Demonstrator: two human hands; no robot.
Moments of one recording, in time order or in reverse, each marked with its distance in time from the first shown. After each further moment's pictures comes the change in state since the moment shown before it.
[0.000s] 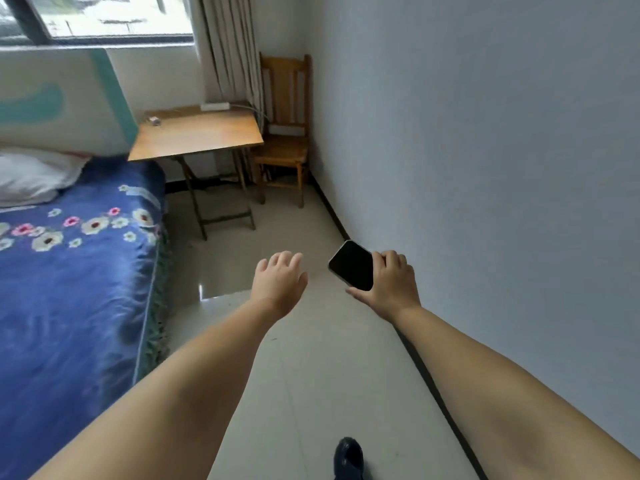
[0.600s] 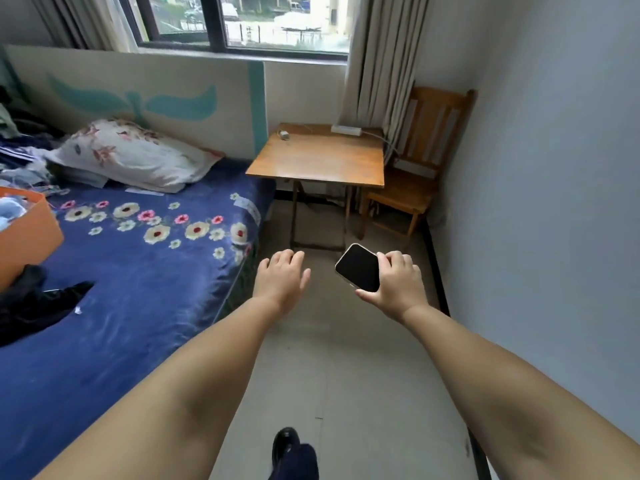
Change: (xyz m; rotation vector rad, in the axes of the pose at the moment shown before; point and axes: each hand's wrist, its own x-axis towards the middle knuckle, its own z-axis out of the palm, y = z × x) left_hand 0.237 -0.236 -0.026 0.021 0.088 -0.489; right_hand 0.391 -0.147 0.095 0.024 -0.069 -0.435
